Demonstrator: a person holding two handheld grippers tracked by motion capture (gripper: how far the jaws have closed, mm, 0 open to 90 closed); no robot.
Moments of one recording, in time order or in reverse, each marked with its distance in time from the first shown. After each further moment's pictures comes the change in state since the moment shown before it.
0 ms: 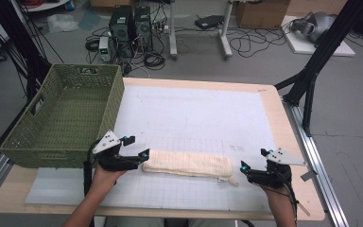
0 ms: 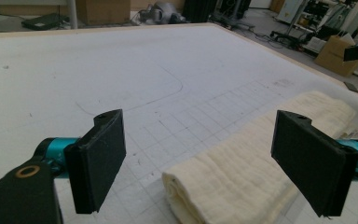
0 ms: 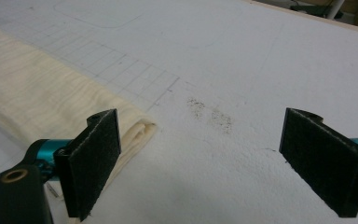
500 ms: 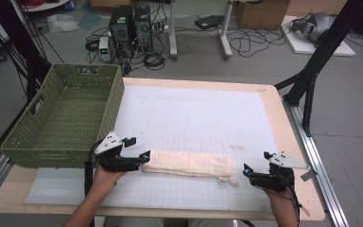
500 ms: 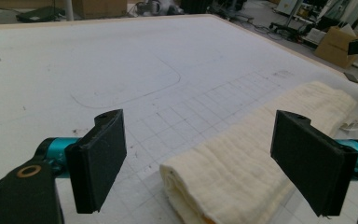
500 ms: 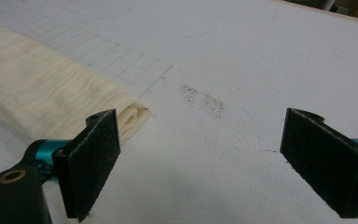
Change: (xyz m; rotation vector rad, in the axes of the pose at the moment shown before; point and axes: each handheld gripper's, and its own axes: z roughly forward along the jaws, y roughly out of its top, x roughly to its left) left arm -0.001 -0.003 0.003 0.035 -0.006 0.012; right arm -0.002 -0.010 -0.006 0.016 -0.017 0.008
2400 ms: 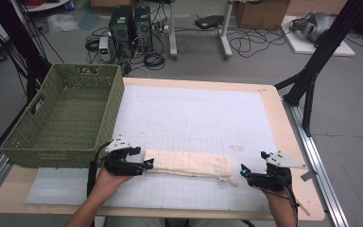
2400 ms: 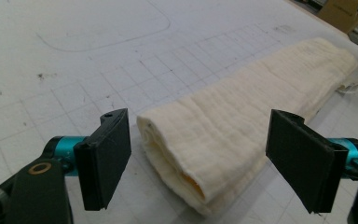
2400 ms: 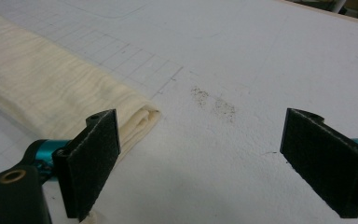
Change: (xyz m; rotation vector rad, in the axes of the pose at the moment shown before) left arm -0.009 -0.007 0.010 0.198 -0.029 -0.068; right arm 0.005 0.003 0.003 0.002 0.021 -0.018
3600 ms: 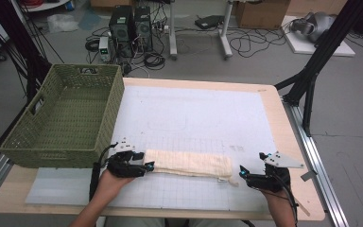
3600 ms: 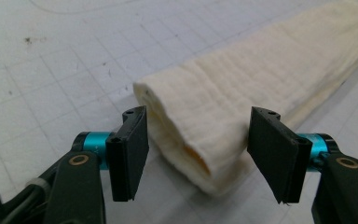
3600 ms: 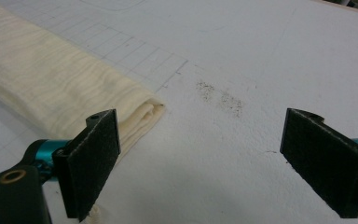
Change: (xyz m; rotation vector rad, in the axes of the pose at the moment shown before) left arm -0.002 -0.005 0.006 0.067 0.023 -0.020; right arm 0.002 -0.002 0.003 0.021 0.013 0.001
